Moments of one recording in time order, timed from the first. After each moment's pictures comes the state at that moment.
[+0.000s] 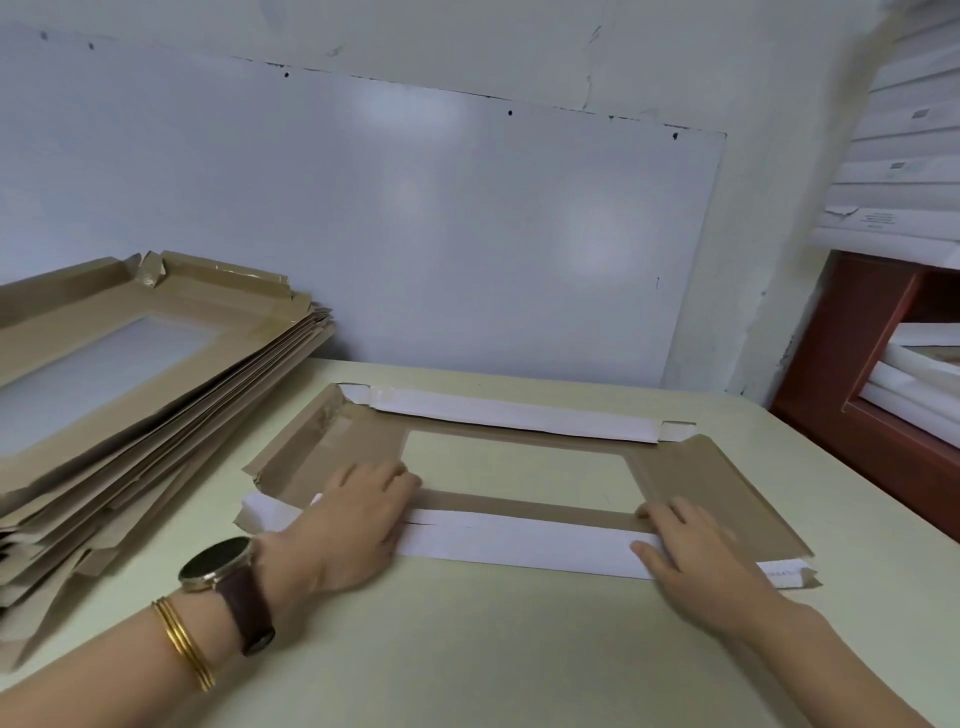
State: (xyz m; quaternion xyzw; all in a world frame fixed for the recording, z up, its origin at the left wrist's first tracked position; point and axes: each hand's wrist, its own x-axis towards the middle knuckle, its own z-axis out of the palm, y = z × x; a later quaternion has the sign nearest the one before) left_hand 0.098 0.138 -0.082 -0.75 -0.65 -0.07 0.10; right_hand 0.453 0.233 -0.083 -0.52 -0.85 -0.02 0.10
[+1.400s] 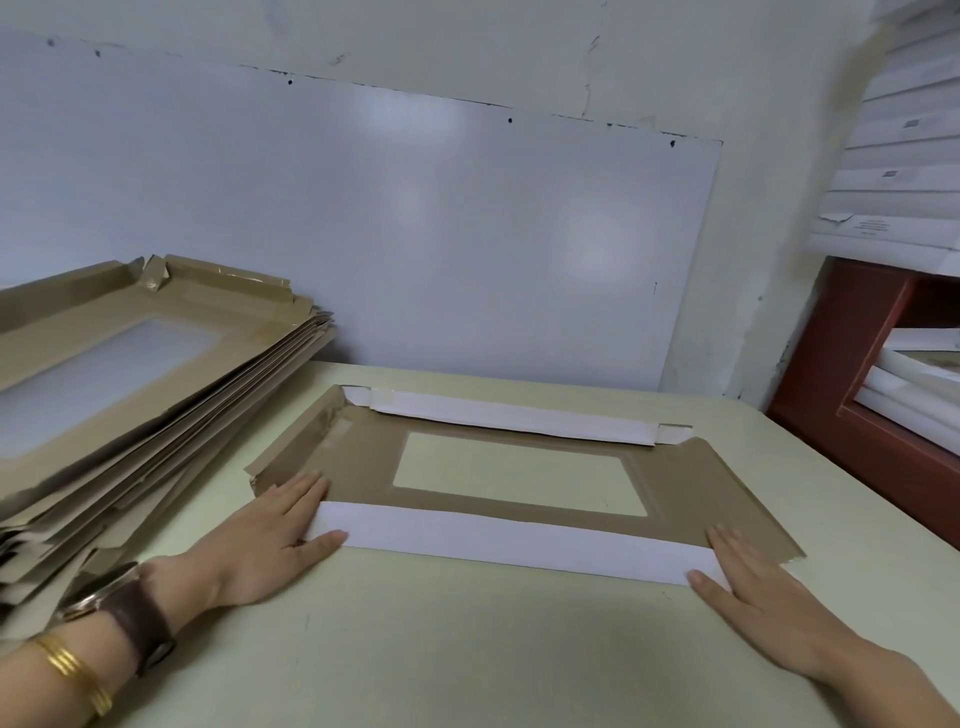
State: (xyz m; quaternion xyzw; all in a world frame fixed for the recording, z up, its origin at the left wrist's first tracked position) left_hand 0.030 0.108 -0.103 -0.66 -0.75 -0.04 -0.07; right_hand 0.522 0.233 -0.097 -0.60 -0.79 0.11 0.01
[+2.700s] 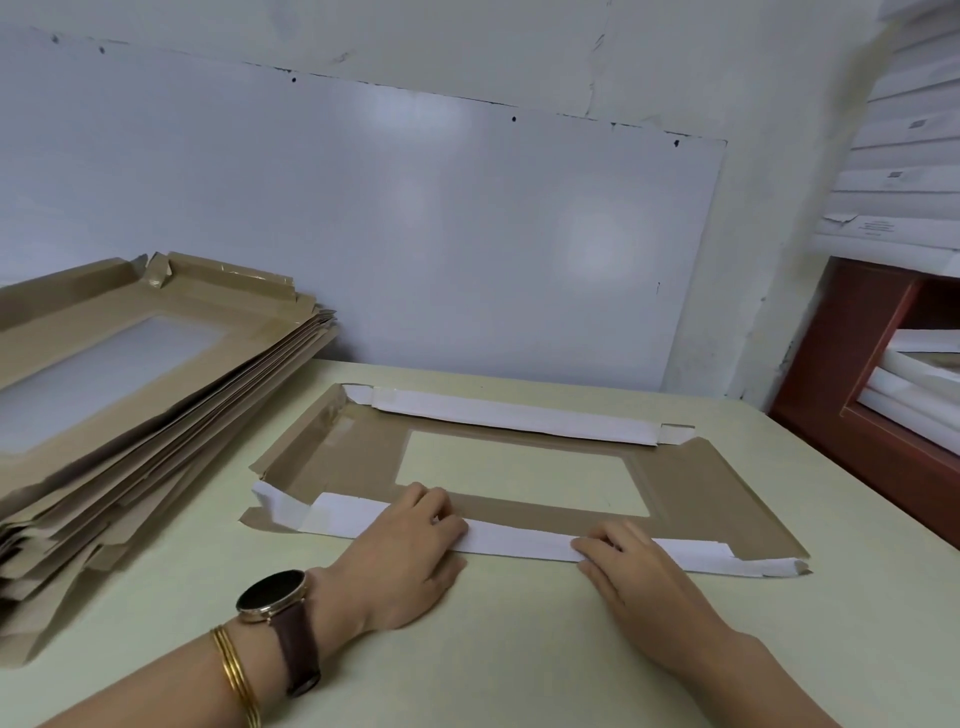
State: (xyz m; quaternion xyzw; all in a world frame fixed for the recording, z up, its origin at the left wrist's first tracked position) left_hand 0.141 0.131 -0.098 -0.79 -0.59 -0.16 0.07; right_hand 0.414 0.201 -0.098 -0.38 -0.91 -0.02 0.15
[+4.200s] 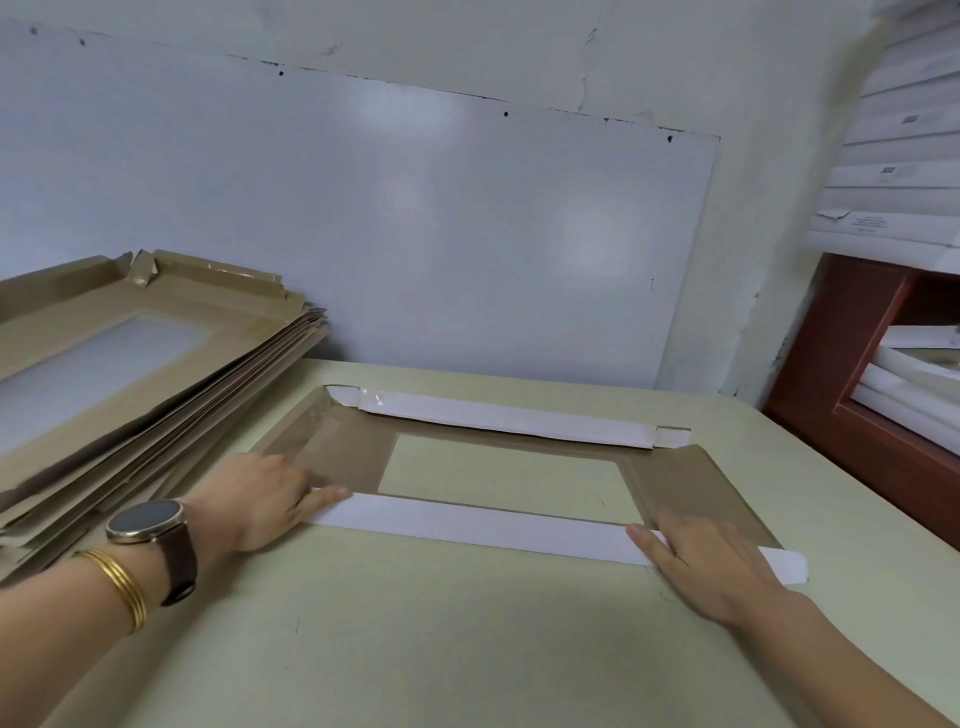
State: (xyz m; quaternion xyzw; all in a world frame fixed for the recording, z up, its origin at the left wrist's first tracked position) left_hand 0.007 0.149 -0.090 -0.70 -0.70 -0.02 0.15; right_hand 0.469 0.247 -0.085 -0.54 -0.83 -0.03 0.10
